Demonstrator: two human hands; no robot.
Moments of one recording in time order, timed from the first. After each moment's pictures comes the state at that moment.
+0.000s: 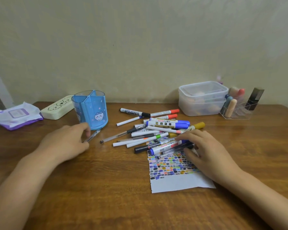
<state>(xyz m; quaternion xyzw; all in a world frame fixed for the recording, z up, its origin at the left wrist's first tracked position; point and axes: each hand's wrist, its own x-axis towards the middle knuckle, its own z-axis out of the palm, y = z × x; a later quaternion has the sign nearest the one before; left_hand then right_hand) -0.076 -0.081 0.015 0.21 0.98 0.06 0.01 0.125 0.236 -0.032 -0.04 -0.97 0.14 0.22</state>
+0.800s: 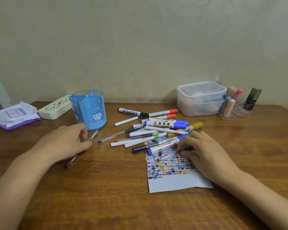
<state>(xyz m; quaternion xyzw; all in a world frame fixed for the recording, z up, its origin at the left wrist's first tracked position) -0.074 -0.078 0.017 0.22 0.97 0.09 0.03 0.125 0.231 -0.025 -0.07 -0.97 0.13 0.18</state>
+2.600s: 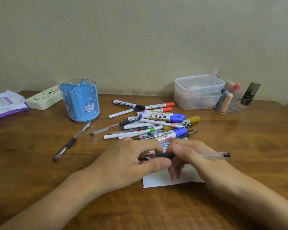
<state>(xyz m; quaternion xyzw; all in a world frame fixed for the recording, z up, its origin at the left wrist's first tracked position) 0.032 0.009 0.000 0.53 0.79 0.30 0.08 0.127 0.166 0.020 -0.08 -0.80 0.59 -0.09</state>
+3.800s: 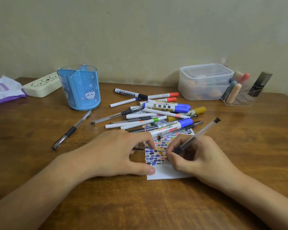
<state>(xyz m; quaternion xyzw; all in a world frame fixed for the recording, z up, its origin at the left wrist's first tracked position) 0.015 0.000 0.002 0.48 0.85 0.10 0.17 0.145 0.187 -0.022 -0.03 -0.90 0.42 0.11</state>
